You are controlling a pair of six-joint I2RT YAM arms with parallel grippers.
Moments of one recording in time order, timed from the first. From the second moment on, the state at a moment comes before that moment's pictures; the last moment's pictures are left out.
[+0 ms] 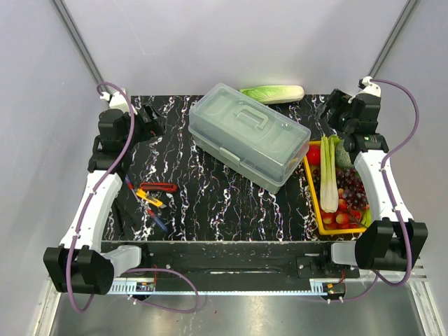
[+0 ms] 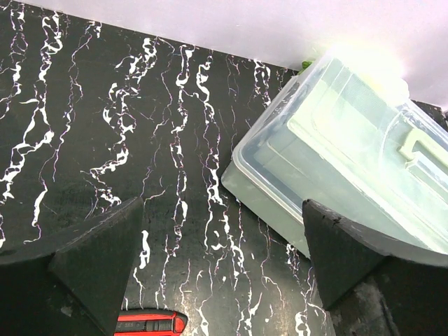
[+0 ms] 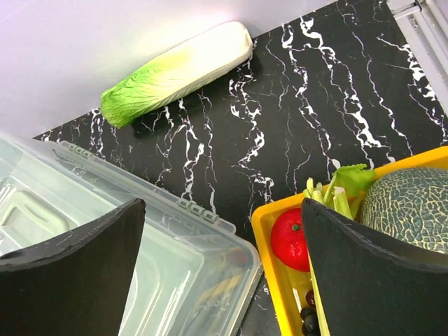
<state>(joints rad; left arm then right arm) -0.05 1.14 1.09 -0.23 0.11 -0.34 -0.06 1.33 1.23 -0.24 -0.02 0.39</state>
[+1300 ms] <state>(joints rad) -0.12 1.37 1.02 0.16 0.69 -0.71 0.00 1.75 1.55 -0.32 -0.53 0.43</state>
